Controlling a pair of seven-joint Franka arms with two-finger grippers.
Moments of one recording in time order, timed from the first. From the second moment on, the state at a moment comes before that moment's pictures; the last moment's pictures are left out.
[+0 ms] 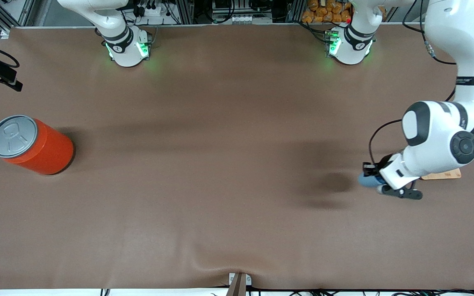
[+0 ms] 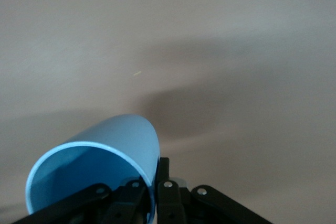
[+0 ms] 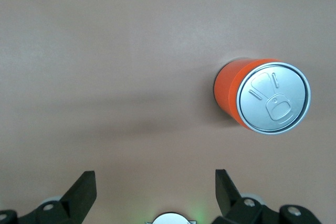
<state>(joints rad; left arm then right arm) -0.05 0.42 -0.02 -1.78 -0.15 2.13 0.15 0.05 -0.04 -0.10 -1.45 0.01 1.37 0.00</state>
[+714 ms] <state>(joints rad) -0.04 0.41 -0.03 -1.96 -0.14 2.34 0.15 0.05 -0.04 -0.10 -1.45 0.01 1.37 0.00</state>
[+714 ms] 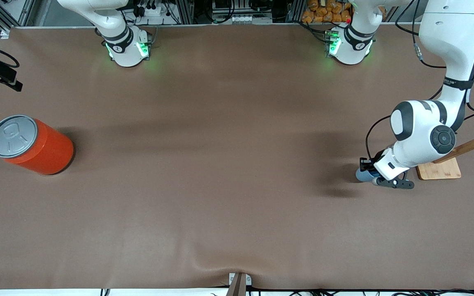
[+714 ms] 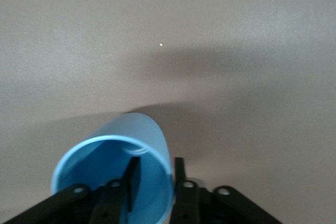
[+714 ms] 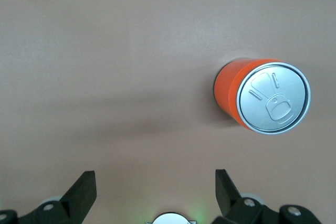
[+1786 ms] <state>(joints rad) -0.03 -0.17 -0.04 -1.87 -0.02 1.78 0.01 0.05 -0.04 -0.10 -1.45 0.01 1.37 0.00</state>
